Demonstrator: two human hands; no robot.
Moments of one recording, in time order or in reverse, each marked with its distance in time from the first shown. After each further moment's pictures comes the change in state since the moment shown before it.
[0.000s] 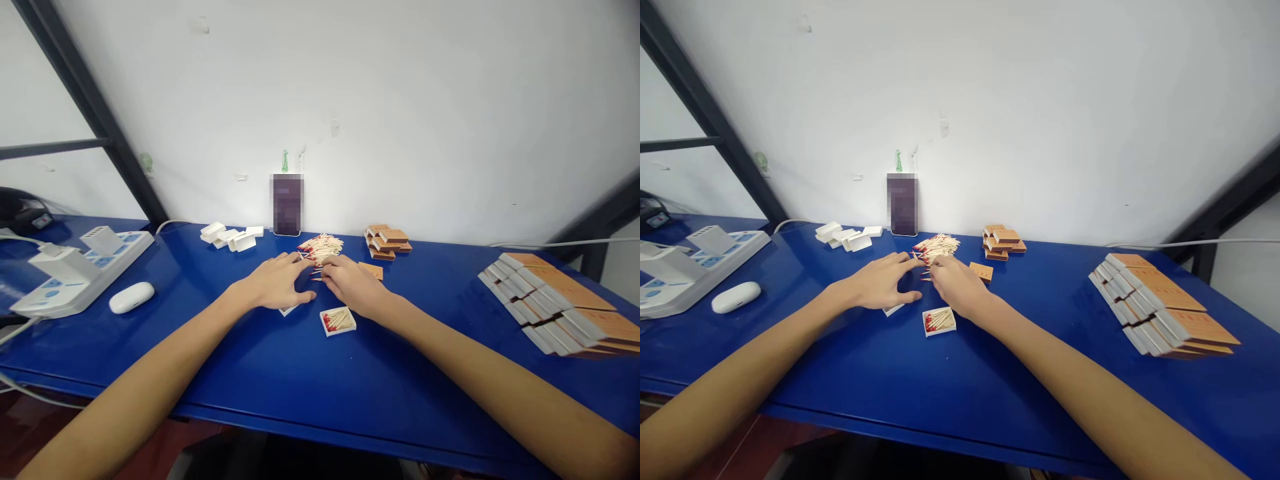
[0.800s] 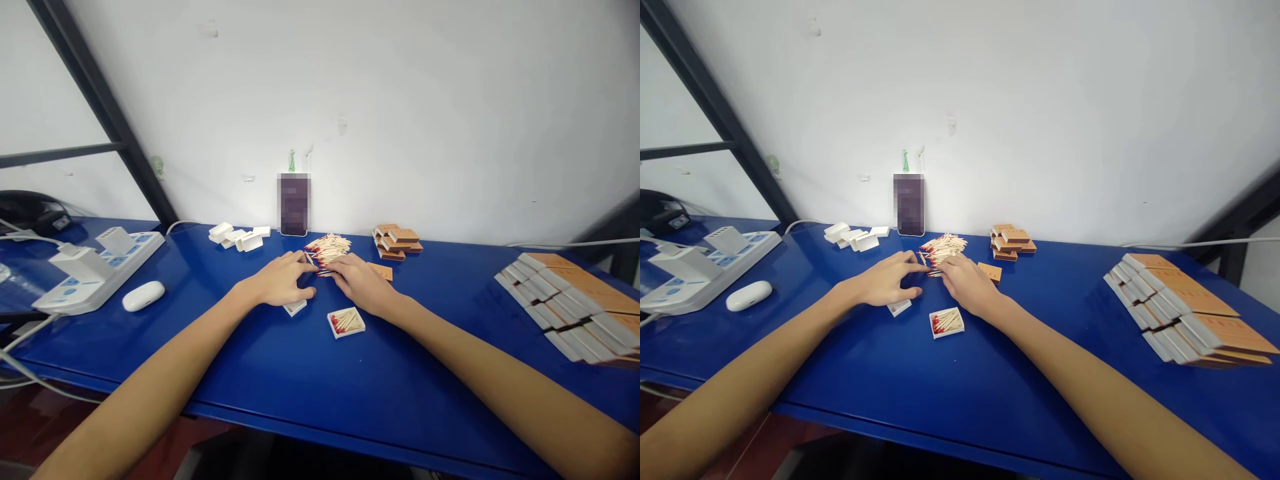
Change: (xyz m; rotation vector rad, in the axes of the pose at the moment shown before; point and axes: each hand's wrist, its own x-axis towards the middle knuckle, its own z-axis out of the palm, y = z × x) left_hand 0.002 -0.012 0.003 -0.071 -0.035 0.042; right_hand 0.001 0.017 0.025 0.119 0.225 -0.075
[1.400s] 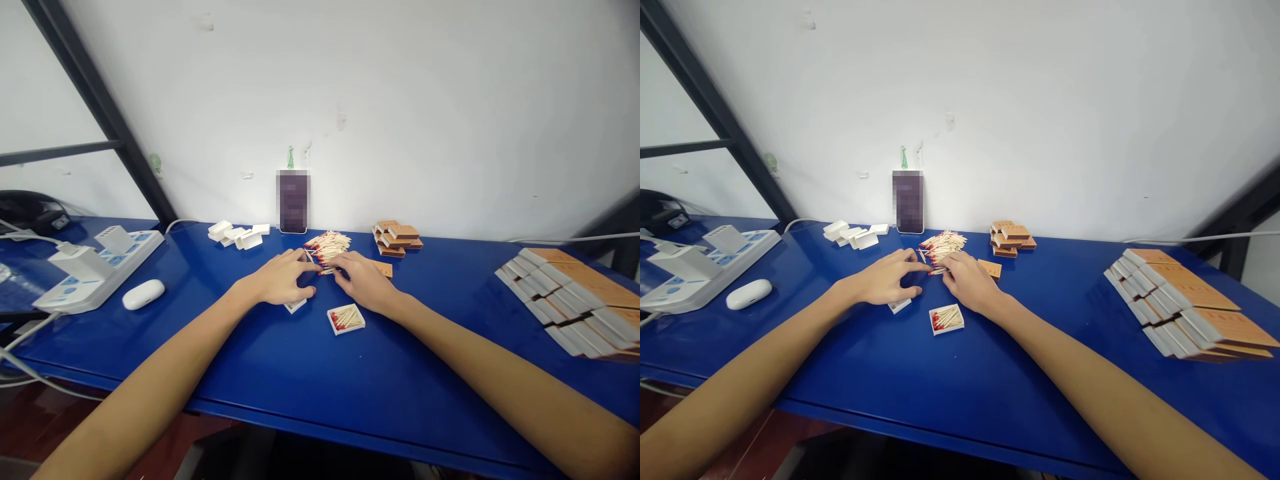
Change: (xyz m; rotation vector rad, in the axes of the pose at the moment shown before) left_hand 0.000 0.002 0.000 0.022 0.000 0.020; right_hand -0.004 0.002 0.004 0.116 0.086 0.051
